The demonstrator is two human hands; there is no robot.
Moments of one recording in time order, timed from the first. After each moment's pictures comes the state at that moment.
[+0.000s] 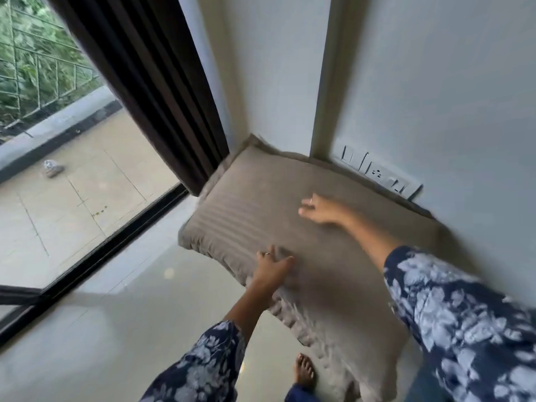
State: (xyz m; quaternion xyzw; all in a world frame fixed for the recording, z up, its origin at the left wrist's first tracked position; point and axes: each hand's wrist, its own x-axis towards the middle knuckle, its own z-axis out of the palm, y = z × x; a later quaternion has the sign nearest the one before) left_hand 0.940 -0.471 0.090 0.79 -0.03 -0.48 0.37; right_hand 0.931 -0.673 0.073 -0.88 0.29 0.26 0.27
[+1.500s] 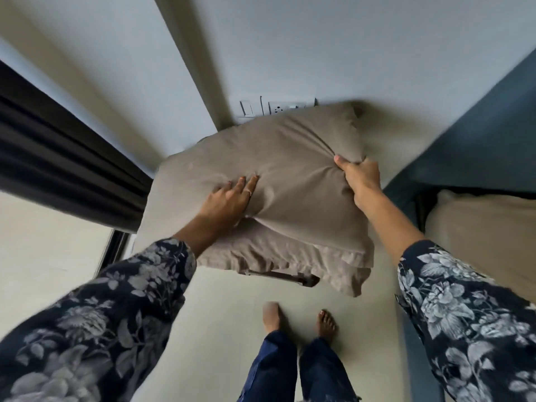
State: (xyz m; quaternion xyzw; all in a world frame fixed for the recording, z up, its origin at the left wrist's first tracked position) left_hand 1.017 -0.503 0.089 0.58 -0.81 0.00 -0.06; right_hand 0.756 -0.603 0.086 -0.35 0.74 -0.34 0.47
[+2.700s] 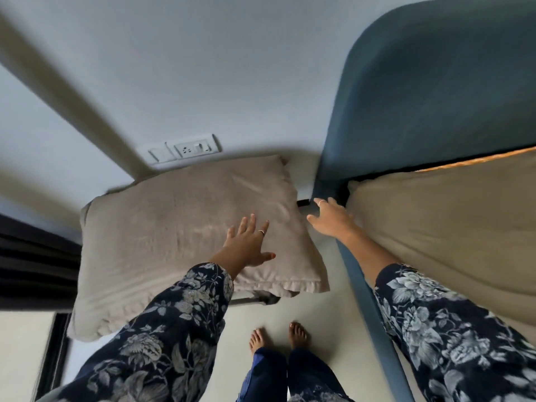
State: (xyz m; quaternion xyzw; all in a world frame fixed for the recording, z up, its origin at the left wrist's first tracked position) left_hand 0.789 -0.491 0.100 0.55 -0.77 -0.23 -0.25; right_hand 0.580 -0.513 0.087 -0.58 0.74 0.02 0.33
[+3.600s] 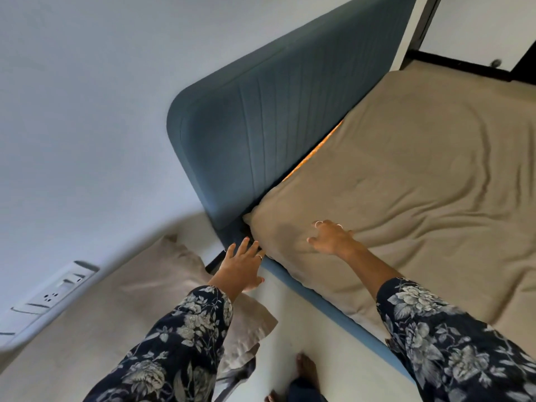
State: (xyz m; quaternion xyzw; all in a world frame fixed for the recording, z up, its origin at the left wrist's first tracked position) left_hand 0.619 -0.507 0.134 0.21 -0.93 -0.04 -0.30; right_hand 0.431 -0.391 0.135 -0.34 0.89 -0.03 0.30
